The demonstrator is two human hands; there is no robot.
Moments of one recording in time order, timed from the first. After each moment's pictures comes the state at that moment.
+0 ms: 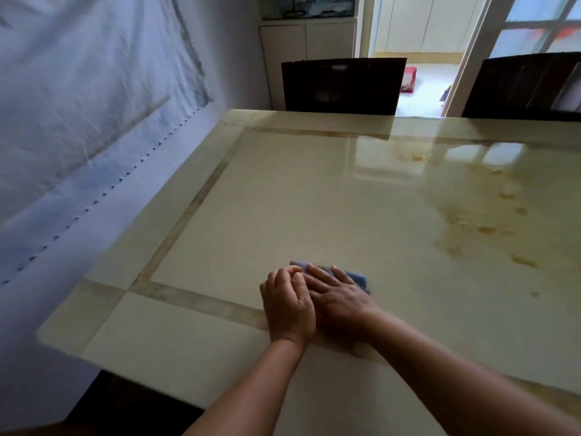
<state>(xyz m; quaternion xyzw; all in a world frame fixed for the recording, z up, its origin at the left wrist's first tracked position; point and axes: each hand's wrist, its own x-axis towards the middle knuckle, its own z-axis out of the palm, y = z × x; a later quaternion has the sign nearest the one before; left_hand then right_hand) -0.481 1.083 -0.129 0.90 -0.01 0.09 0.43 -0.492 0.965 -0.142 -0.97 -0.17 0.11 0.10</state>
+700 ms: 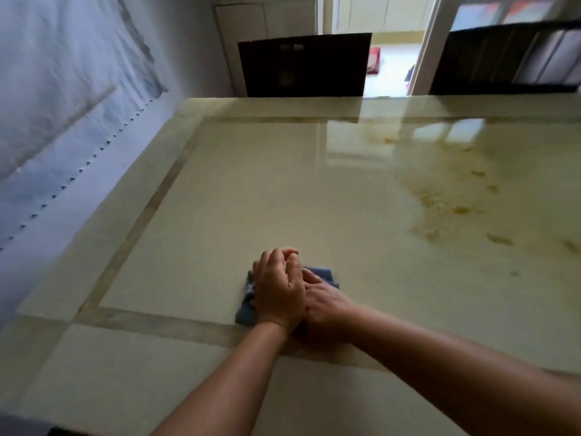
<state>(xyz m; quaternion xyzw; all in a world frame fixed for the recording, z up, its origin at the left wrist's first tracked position) -0.444 1.062 -0.136 0.90 -0.10 0.04 0.43 -0.481 0.971 -0.154 -0.96 -0.25 0.03 0.12</state>
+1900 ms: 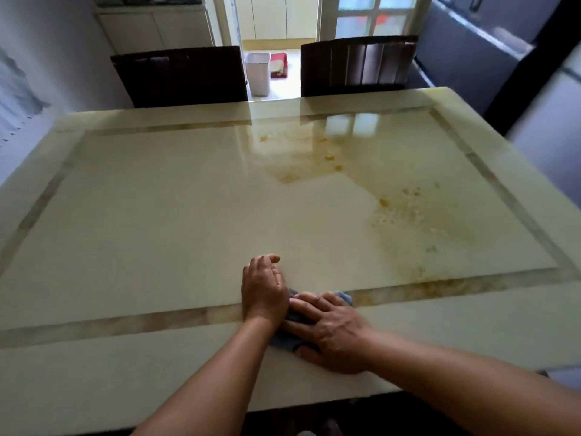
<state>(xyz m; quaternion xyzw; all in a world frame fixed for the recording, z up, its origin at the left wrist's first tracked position) -0.583 0.934 -0.135 0.91 -0.19 -0.07 0.37 -0.708 0.845 -0.124 -0.99 -0.02 0.15 0.08</state>
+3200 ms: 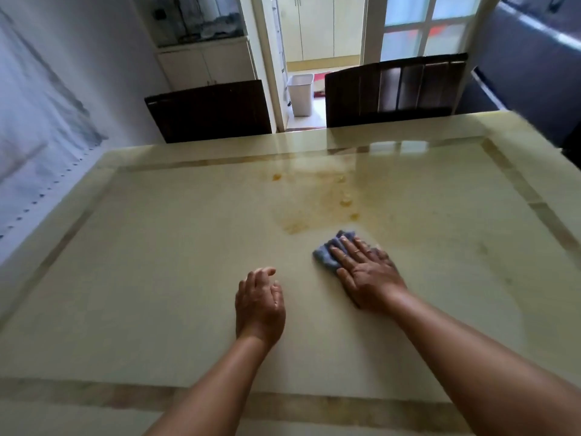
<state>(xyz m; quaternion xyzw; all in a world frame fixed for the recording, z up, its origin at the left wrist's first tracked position) -0.522 0.852 -0.133 0.95 -0.16 -0.03 0.26 -0.587 0.649 -0.137 -0.97 0.16 0.08 0.14</state>
